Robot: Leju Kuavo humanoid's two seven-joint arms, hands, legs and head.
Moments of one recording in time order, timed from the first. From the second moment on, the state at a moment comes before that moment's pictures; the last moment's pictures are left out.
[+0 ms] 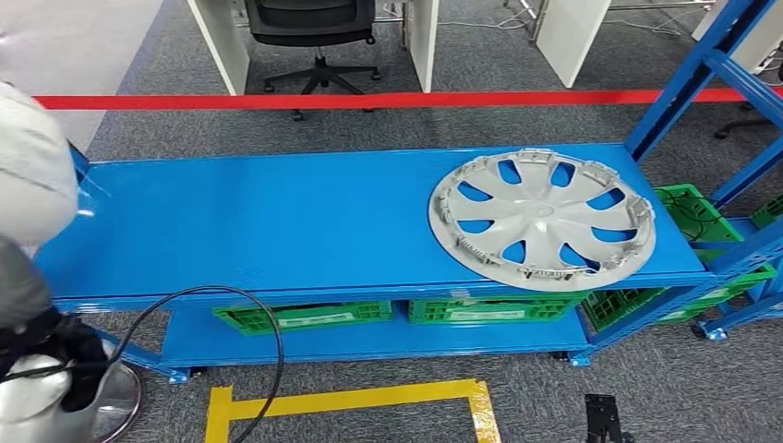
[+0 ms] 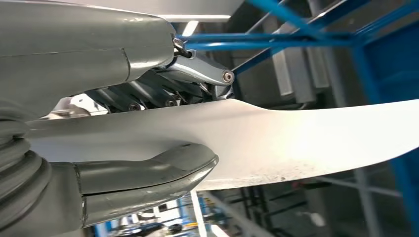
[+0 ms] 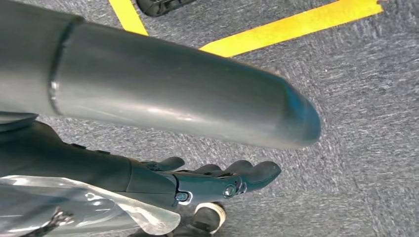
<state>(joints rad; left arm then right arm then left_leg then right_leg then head) -0.17 0.04 -0.17 -1.58 -0.17 0.44 -0.59 -0.06 0.22 -1.02 -0.18 0.91 -0.36 -0.32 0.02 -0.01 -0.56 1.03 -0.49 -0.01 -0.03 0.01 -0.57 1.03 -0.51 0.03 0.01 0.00</state>
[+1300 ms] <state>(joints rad) 0.19 0.02 -0.23 -1.89 -0.05 0.26 -0.63 -0.04 0.24 -1.05 -0.19 0.90 -0.35 -0.26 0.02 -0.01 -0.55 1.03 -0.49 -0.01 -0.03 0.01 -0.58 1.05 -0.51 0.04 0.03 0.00</state>
